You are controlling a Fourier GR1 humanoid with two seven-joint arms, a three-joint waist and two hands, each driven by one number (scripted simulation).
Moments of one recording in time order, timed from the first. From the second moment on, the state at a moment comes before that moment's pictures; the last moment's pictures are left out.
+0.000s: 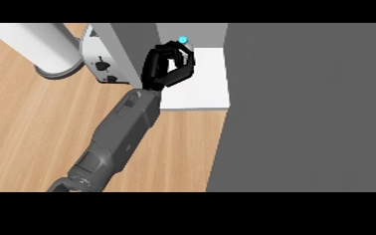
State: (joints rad) left arm -0.90 0.00 -0.17 -0.48 0.46 0.17 -0.66; right arm 0.25 -0.44 0.69 -2.49 0.02 -0.39 0.09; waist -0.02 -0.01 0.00
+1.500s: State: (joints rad) left arm 0.24 0.29 -0.40 -1.84 0.53 0.12 -0.46; right arm 0.08 -0.51 0.79 -2.49 0.02 -0.26 0.28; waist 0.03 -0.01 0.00
